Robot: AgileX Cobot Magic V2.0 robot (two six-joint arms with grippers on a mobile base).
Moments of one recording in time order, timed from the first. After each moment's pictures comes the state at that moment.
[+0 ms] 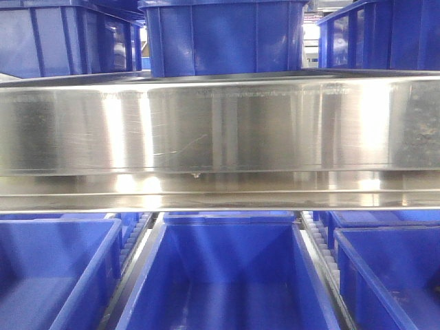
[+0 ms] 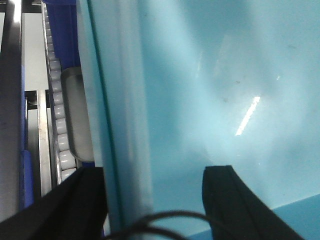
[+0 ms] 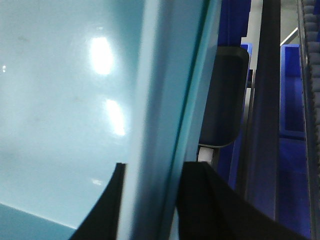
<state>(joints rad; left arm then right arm) -0.47 1.38 -1.70 -0.14 0.93 -0.11 0.30 1.37 -1.71 0.22 1.03 0.08</state>
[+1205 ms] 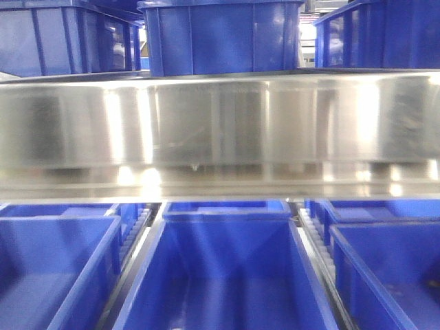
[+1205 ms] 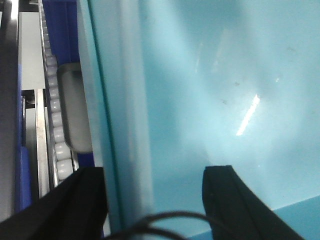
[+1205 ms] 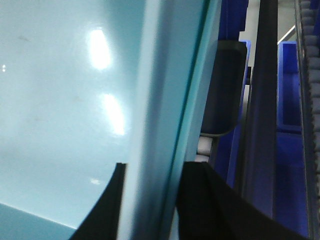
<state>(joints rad) -0.47 1.38 -1.70 -0.14 0.93 -0.11 0.30 1.37 -1.71 0.22 1.03 0.08</state>
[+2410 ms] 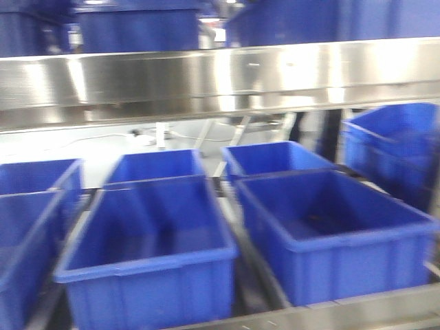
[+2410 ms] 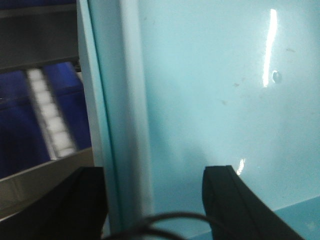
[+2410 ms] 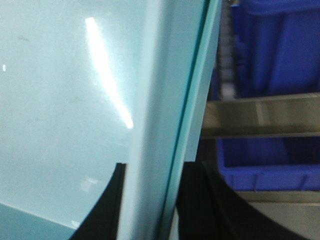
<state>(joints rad) -0.47 1.38 -1.70 -0.14 0.93 -0.10 0.30 1.37 -1.71 0.22 1.03 0.08</state>
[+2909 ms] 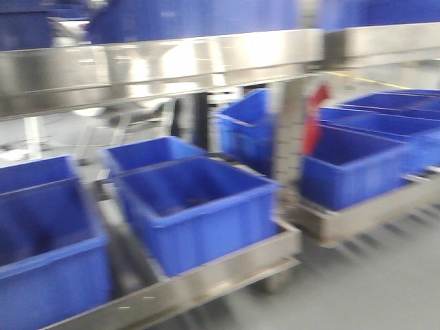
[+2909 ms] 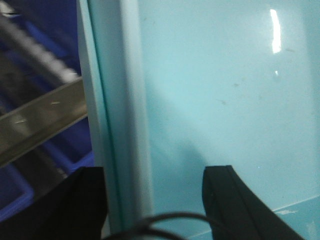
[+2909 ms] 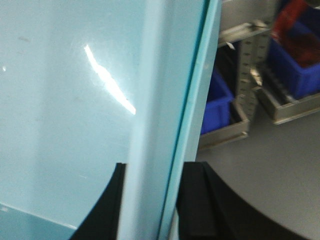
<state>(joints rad) -0.47 1.38 -1.70 -0.14 0.93 -0.10 0.30 1.37 -1.71 0.22 1.03 0.08</state>
